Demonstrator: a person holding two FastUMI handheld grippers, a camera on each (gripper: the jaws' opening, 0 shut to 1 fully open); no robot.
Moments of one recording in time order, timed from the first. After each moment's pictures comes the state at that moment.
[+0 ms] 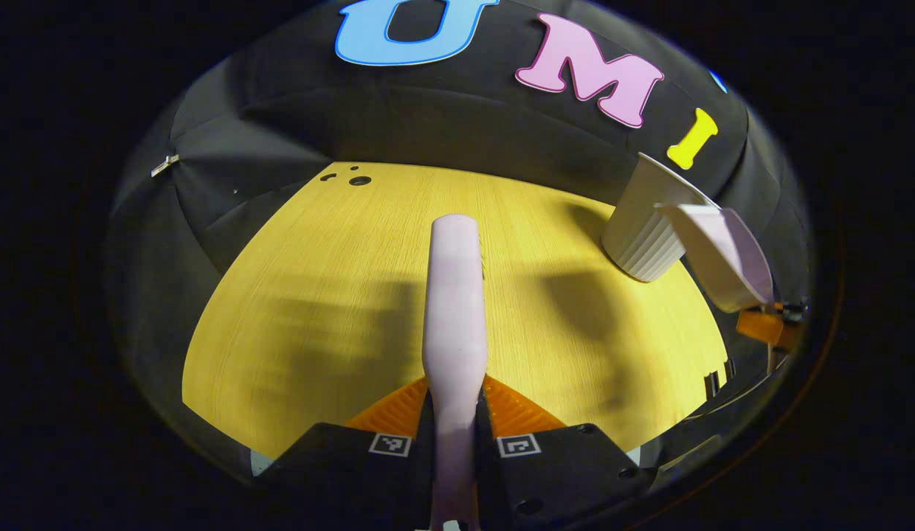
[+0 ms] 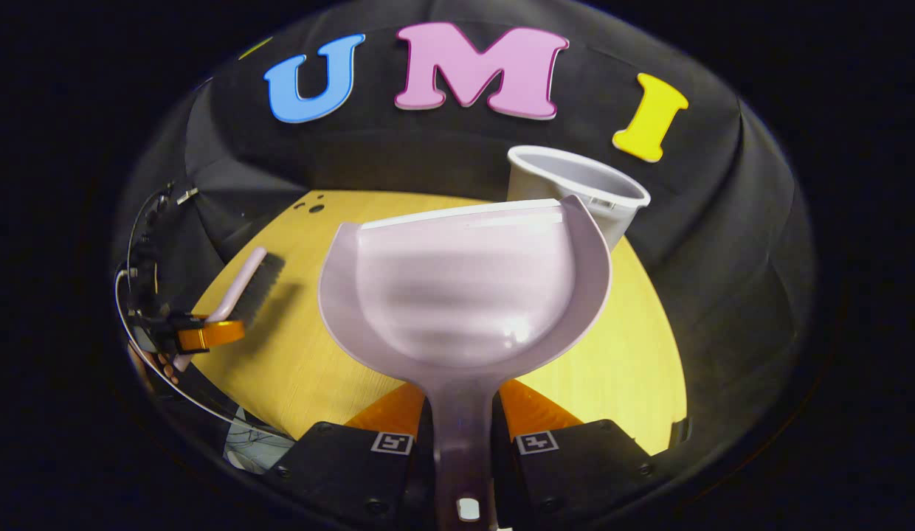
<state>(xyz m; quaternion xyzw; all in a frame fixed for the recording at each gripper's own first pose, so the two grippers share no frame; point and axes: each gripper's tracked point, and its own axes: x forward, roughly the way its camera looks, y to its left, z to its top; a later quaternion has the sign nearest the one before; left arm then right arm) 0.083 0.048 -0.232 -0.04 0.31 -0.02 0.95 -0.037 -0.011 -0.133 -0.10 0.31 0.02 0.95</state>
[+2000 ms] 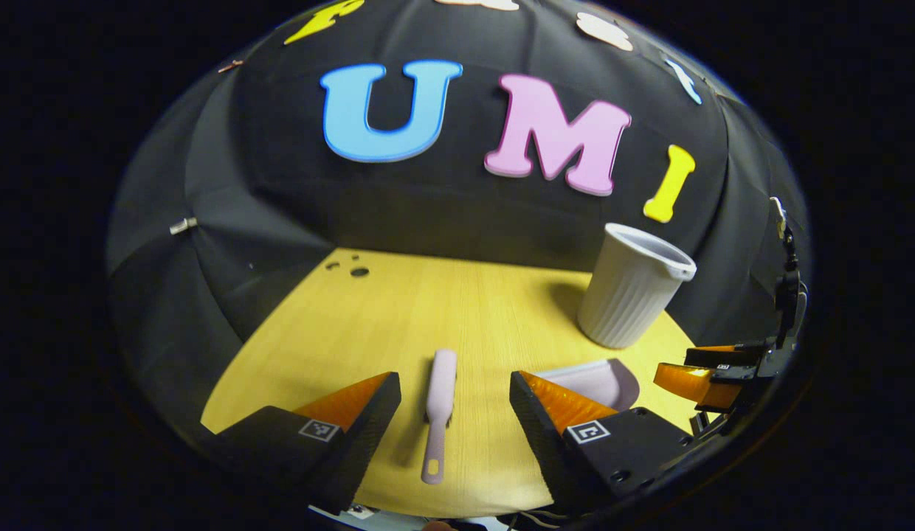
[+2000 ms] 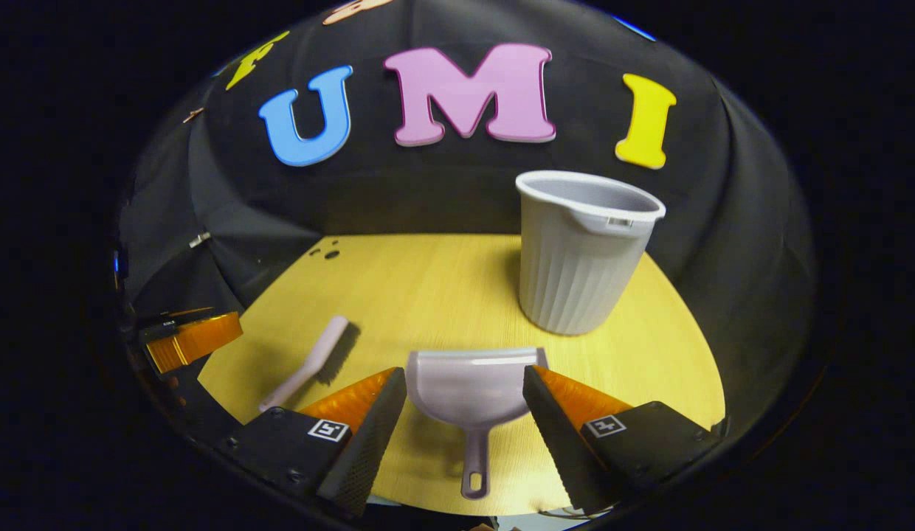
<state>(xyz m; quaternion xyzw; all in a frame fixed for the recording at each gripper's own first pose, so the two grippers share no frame) 0.064 0.006 -0.085 -0.01 0.11 0.01 0.99 -0.008 0.018 -0.067 -0.04 0.18 0.05 0.98</state>
